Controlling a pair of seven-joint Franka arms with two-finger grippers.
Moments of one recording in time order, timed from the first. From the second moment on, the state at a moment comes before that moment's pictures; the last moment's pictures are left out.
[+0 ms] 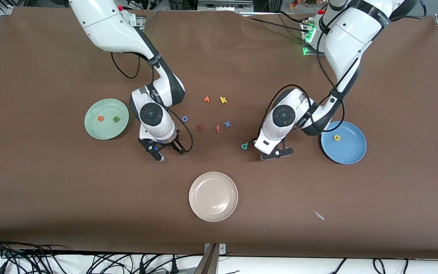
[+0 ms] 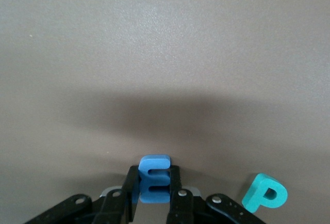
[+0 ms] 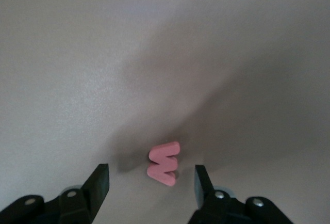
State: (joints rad) left arm -0.16 0.72 -0.38 -1.77 0.31 2.39 -0.93; right arm 0.53 0.70 0.00 -1.71 0.02 2.42 1.29
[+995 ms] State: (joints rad) left arm 0.07 0.65 -0.37 -1.65 0.32 1.85 -0.18; right arm 0.54 0.69 -0.04 -1.69 0.01 2.40 1.29
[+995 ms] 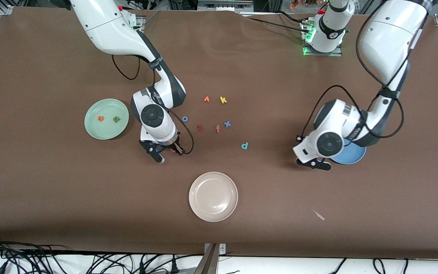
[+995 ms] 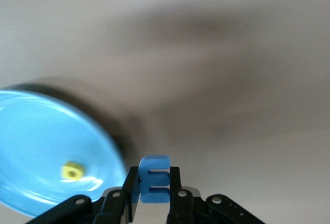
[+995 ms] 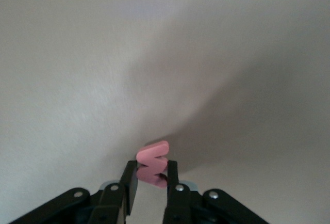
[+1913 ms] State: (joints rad) left arm 0.36 0.40 -0.39 -2.02 0.32 2.11 0.05; right arm 0.52 0.25 -0.36 -2.20 0.01 2.15 0.63
